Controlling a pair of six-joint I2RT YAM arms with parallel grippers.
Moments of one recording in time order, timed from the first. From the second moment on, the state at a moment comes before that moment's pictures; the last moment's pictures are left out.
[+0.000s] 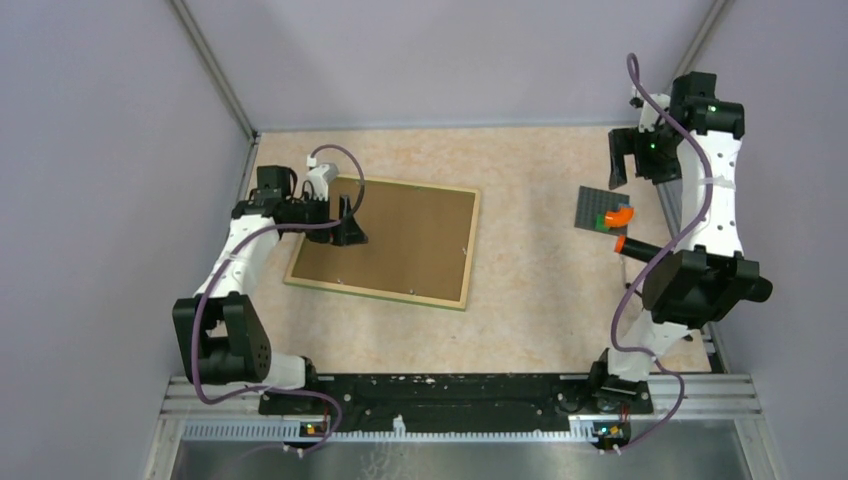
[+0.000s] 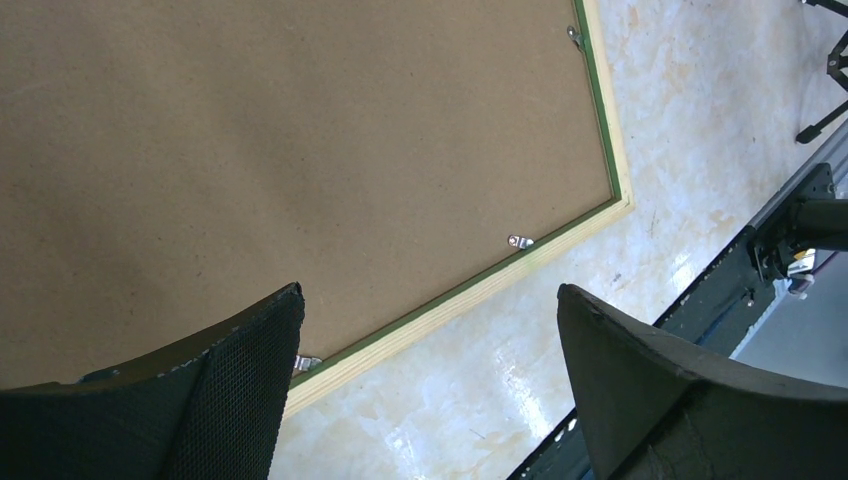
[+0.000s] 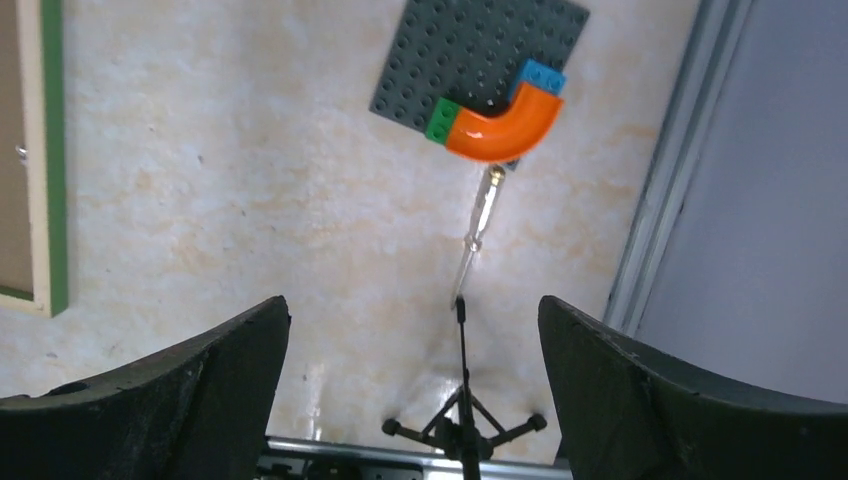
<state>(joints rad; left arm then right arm) 0.06 1.42 1.10 -0.68 0.75 0.17 -0.16 1.73 2.00 -1.32 -0.16 -0.28</state>
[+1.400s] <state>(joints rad) 0.06 1.40 1.05 -0.65 0.72 0.12 -0.30 1.90 1.49 -1.07 0.02 -0.42</state>
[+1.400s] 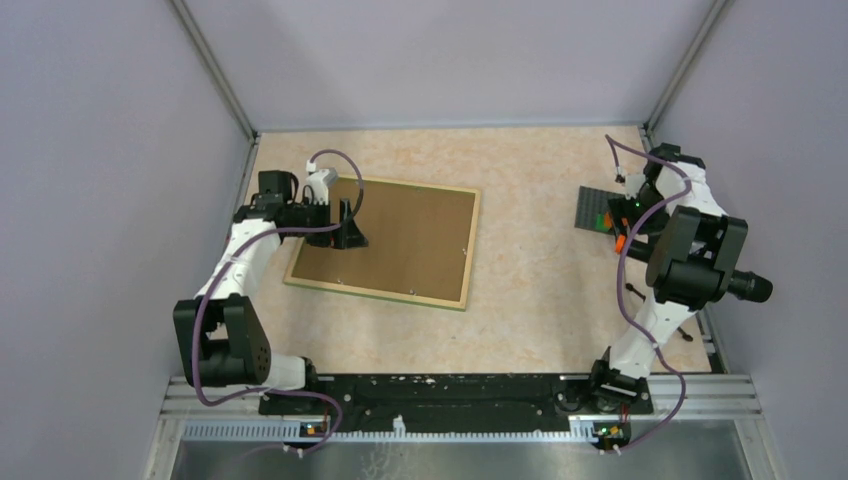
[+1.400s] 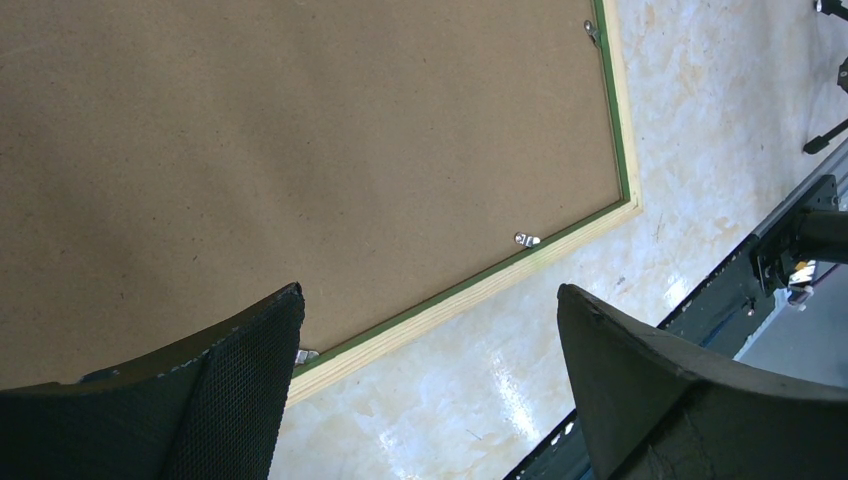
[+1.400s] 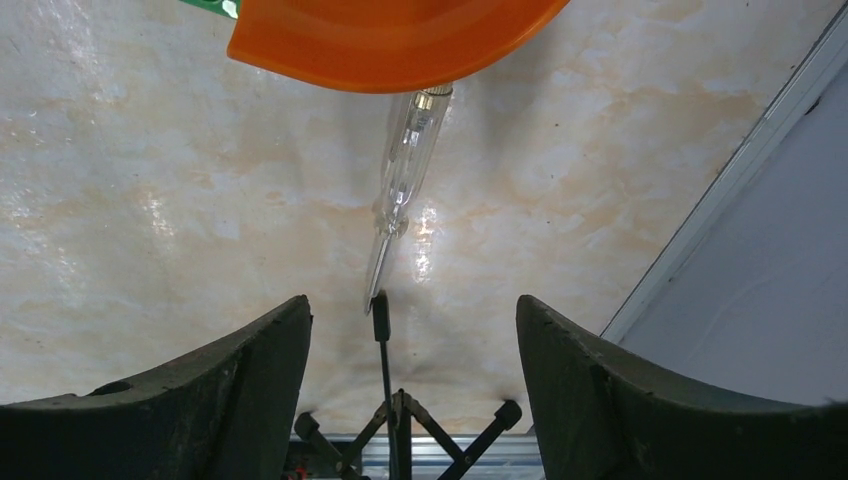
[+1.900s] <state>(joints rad) 0.06 1.42 1.05 -0.65 0.72 0.12 -0.30 1.92 1.48 -0.99 -0.03 -0.40</state>
